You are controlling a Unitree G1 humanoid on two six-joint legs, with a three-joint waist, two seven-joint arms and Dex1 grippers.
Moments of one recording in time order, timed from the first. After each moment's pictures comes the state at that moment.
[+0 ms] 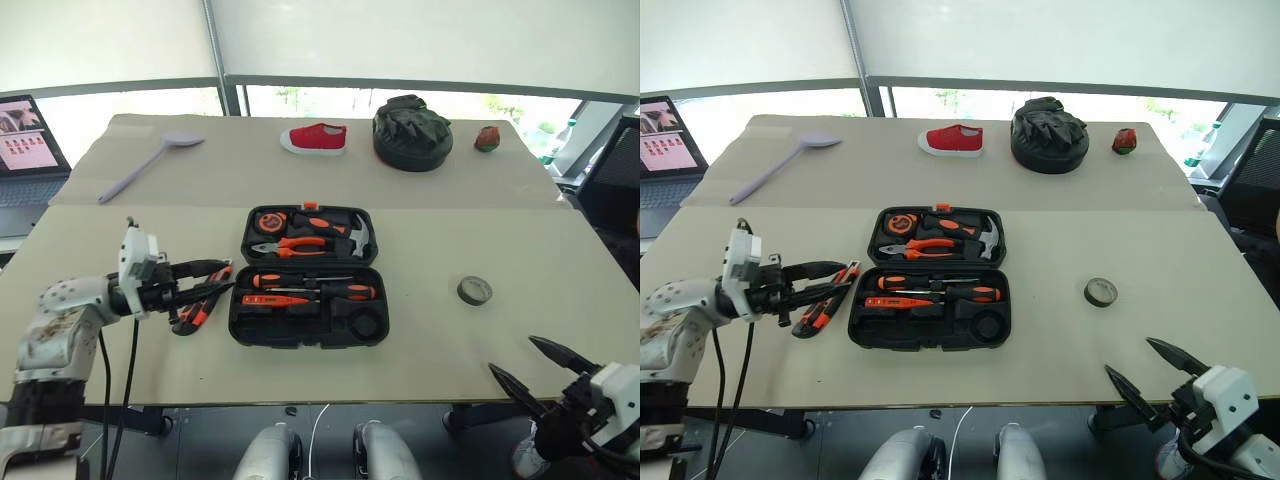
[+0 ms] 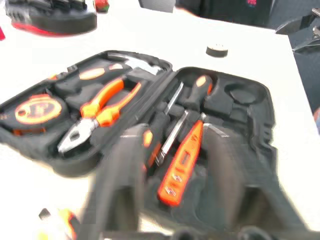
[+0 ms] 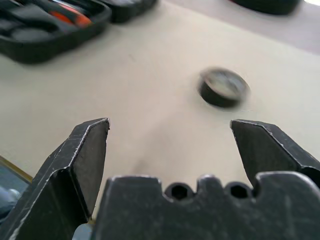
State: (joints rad) left arm -0.20 0.79 0.22 0.07 -0.57 0.25 -1.33; right arm 0.53 -0.50 -0.53 -0.17 0.41 -0.16 0.87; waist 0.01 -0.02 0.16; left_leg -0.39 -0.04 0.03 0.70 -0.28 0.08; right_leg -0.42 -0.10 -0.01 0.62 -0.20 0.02
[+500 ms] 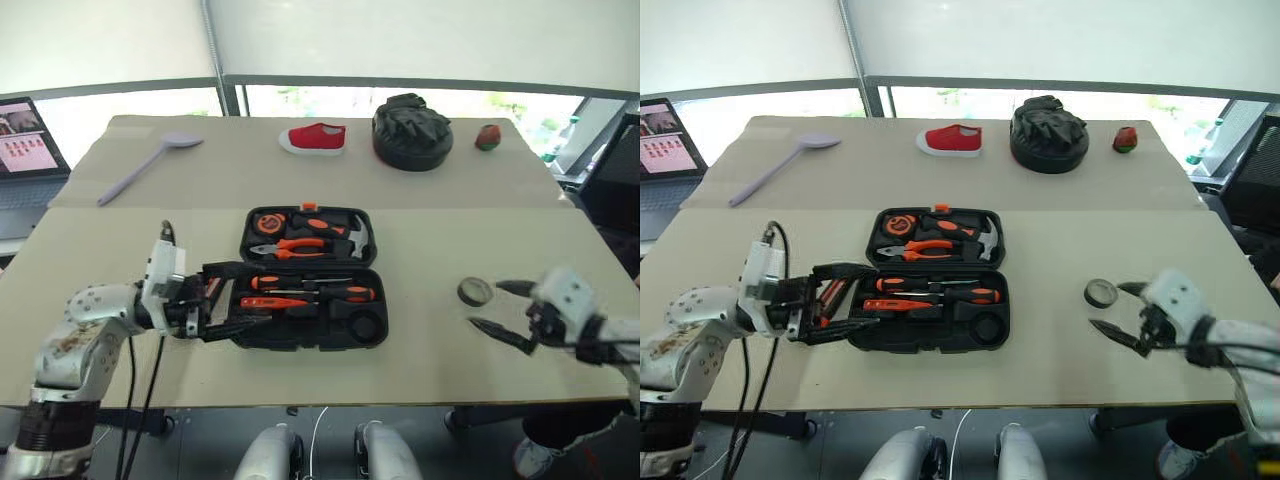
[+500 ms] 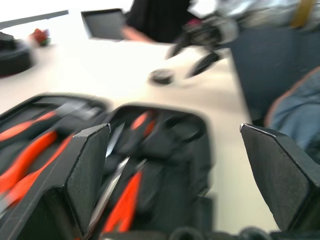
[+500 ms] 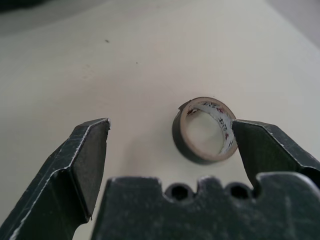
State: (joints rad) left arm -0.18 0.70 0.11 -0.29 -0.66 0.32 -1.29; right arm -0.14 -0.94 -0.11 0.06 0.18 0.22 0.98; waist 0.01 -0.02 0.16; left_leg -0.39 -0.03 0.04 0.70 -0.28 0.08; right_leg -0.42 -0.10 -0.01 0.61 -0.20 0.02
